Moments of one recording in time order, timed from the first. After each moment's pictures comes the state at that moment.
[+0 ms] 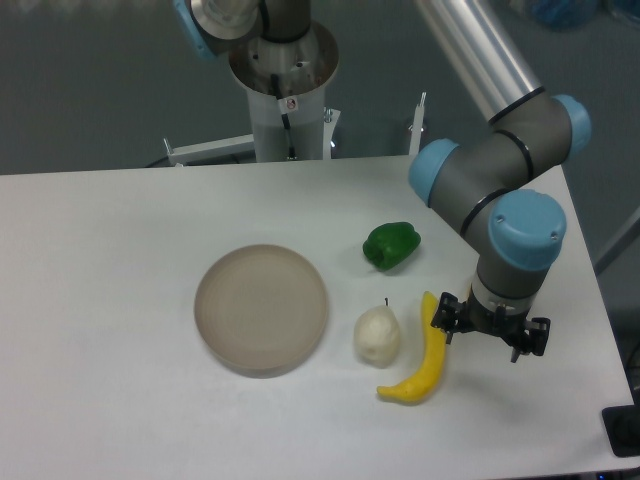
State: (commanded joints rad) arm 2.43 -2.20 -1.34 -1.08 1.47 0.84
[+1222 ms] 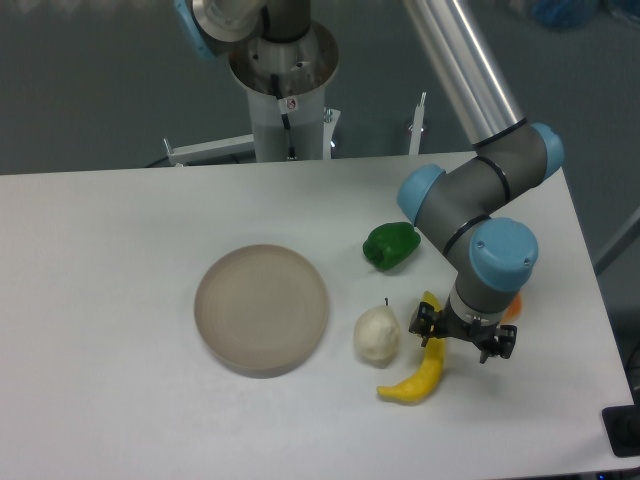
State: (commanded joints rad) arm 2.39 -2.24 -1.45 -0.96 1.53 0.89
